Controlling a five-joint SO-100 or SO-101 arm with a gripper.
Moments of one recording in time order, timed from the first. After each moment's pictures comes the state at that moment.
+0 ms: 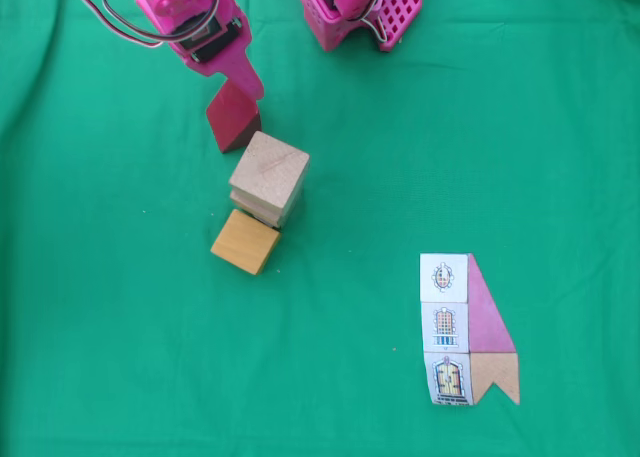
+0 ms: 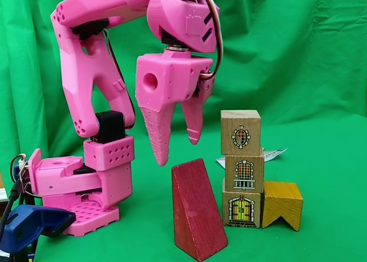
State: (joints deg) arm 57.2 107.3 101.2 101.7 -95.8
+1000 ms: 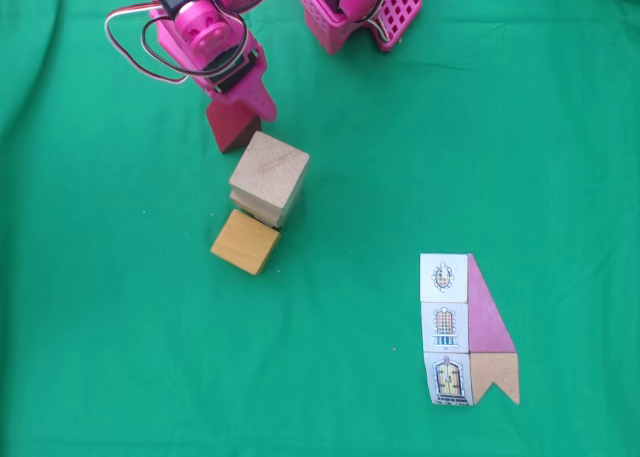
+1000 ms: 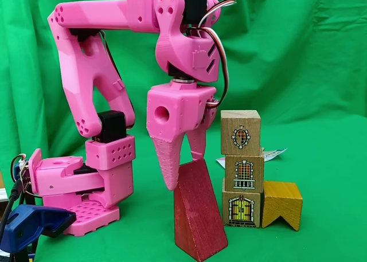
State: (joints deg) arm 51.5 109.8 114.9 87.8 -95.9
